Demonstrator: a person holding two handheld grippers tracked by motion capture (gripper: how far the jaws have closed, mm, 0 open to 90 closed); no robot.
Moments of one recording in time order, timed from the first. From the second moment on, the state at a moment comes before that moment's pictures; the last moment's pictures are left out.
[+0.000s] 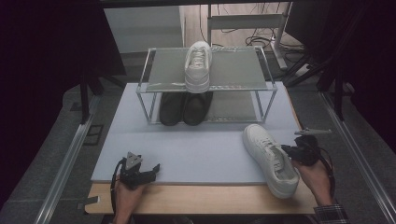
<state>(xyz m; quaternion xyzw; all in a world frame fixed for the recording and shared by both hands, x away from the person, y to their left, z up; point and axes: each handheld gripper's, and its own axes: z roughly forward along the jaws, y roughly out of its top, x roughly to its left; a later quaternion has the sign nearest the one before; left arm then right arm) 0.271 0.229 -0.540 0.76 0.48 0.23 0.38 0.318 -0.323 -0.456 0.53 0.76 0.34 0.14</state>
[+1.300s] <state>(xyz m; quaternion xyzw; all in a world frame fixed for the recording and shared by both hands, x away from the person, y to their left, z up) 0.271 0.229 -0.540 0.76 0.48 0.23 0.38 0.326 -0.239 -0.451 0.45 0.81 0.35 0.10</state>
